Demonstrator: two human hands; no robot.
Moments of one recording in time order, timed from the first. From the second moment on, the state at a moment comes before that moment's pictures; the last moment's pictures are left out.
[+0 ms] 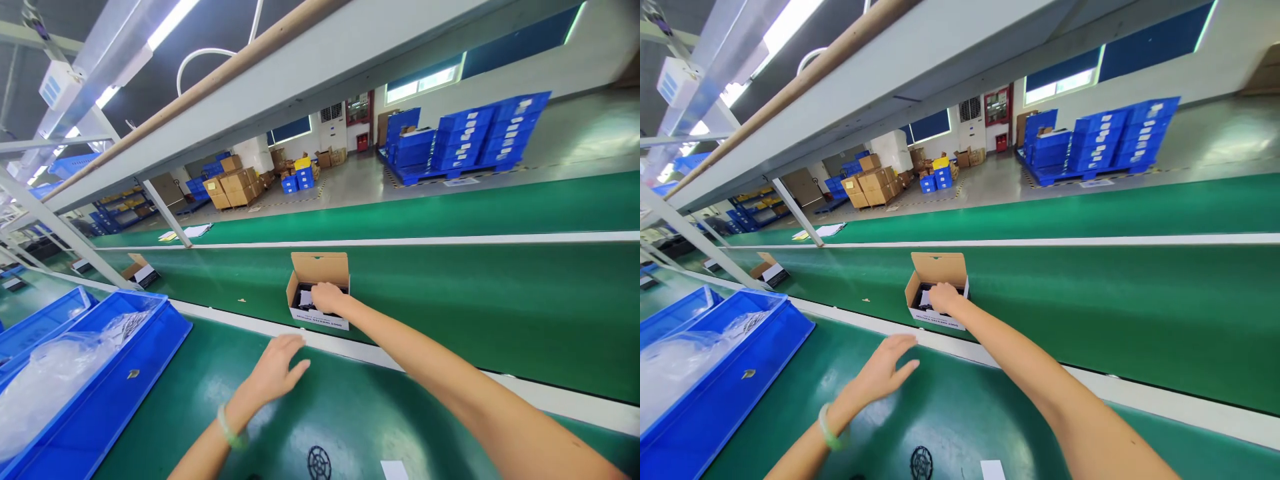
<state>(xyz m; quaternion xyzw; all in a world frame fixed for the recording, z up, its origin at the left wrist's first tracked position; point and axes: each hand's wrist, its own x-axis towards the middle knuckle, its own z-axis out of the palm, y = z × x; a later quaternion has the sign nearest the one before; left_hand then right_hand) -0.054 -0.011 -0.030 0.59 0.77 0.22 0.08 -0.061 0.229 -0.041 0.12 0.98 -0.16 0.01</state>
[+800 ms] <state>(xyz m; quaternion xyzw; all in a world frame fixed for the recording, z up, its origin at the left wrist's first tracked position) 0.047 -0.068 -0.025 0.23 0.62 0.61 0.43 0.272 0.206 -0.025 0.00 0.95 -0.30 0.02</state>
